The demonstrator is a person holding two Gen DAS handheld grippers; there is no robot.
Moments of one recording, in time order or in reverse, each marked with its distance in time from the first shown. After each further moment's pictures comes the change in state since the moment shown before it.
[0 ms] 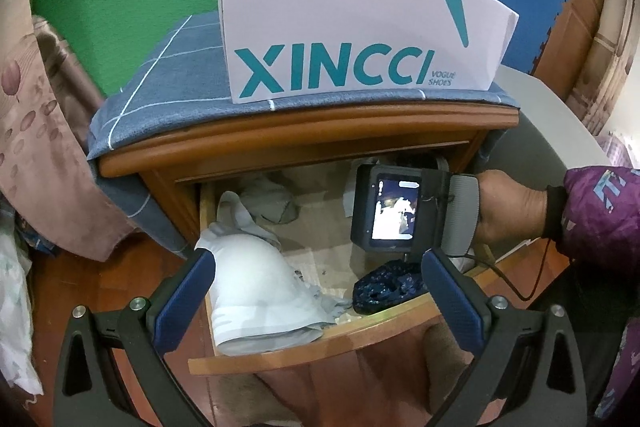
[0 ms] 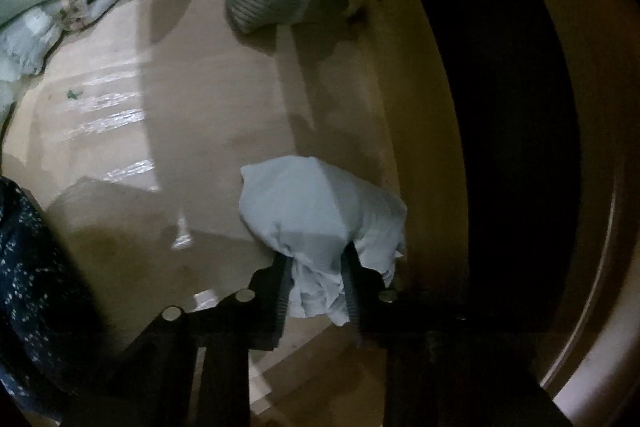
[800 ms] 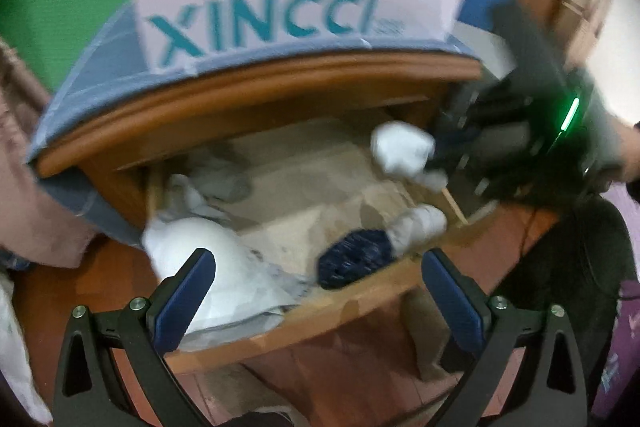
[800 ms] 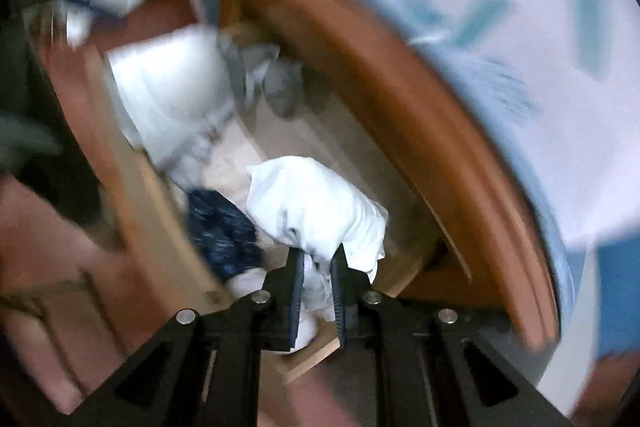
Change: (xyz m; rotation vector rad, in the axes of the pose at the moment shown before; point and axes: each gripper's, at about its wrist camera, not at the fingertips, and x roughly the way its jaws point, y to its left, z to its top) left arm 0.026 -0.026 -0.005 0.120 0.136 -0.152; right arm -0.193 -0.109 -0.107 0.455 -0.134 0.458
